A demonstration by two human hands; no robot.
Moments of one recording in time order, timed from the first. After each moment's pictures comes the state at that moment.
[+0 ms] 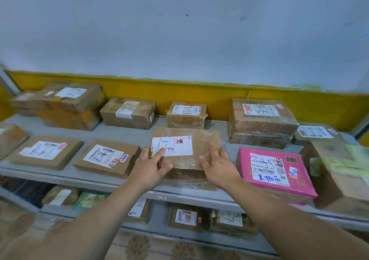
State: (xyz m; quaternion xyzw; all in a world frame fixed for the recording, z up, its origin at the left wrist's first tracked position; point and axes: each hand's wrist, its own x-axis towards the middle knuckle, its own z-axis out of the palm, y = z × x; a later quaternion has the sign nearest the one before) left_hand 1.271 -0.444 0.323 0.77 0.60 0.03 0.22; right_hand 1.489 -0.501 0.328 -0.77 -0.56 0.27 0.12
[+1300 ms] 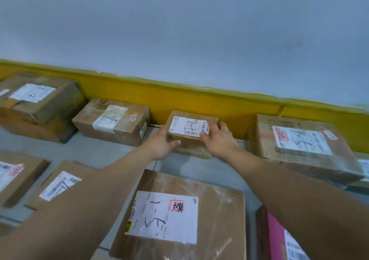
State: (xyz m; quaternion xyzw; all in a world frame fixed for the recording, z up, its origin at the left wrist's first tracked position) left_hand 1.353 -0.212 0.304 0.73 0.57 0.06 0.37; right_hand 1.560 -0.247 0.301 -0.77 -0.58 0.25 0.08
